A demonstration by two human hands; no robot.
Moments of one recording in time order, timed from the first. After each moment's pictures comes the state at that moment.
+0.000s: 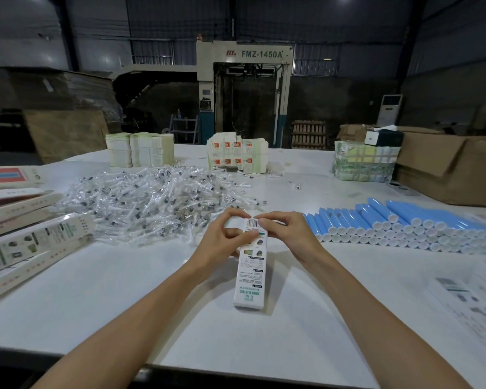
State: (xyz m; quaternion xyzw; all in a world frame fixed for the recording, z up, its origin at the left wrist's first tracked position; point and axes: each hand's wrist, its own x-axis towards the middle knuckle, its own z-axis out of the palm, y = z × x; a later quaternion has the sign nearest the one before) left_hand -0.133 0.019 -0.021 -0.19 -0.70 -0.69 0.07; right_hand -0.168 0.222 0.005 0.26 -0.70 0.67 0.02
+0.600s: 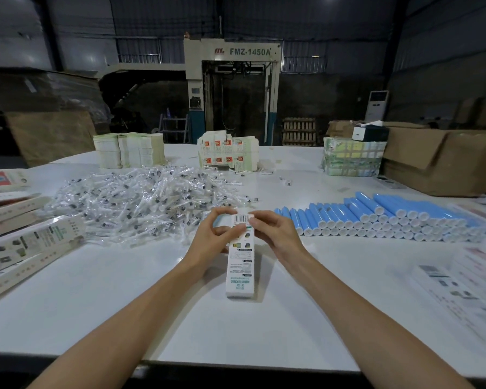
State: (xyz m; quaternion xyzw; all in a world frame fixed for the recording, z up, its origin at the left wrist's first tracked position) left_hand -0.132 0.020 -0.025 -0.14 -0.69 -0.71 0.09; right_hand -0.171 0.211 -0.020 0.20 -0.59 0.78 0.00
